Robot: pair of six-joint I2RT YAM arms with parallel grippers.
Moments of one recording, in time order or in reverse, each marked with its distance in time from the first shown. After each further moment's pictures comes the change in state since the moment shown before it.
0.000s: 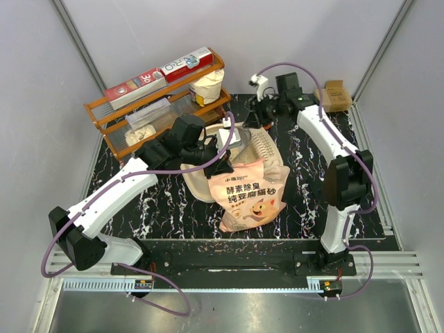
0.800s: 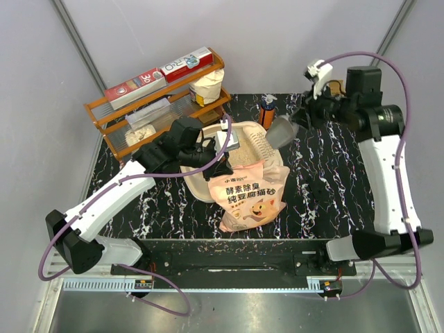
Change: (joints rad) left arm 0.001 -0.033 -0.041 0.034 0.023 0.000; right arm -0.122 -0.503 0.050 -0.355 0.154 -0.220
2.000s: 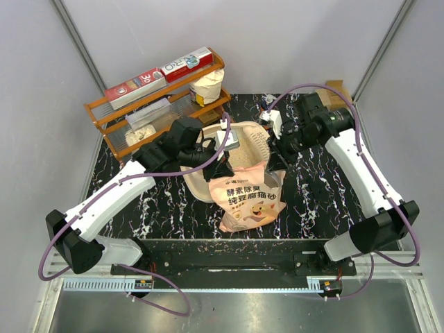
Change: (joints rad) left arm 0.000 0.000 0.001 0.000 0.032 -0.039; right arm 0.204 0.046 -0.221 -0.335 -0.142 -0.218
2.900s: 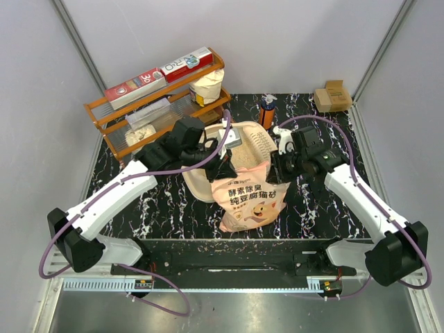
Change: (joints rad) left arm -0.021 0.010 0.008 0.016 0.003 -0.093; right arm 0.058 -0.254 -0.565 0.531 0.379 0.675
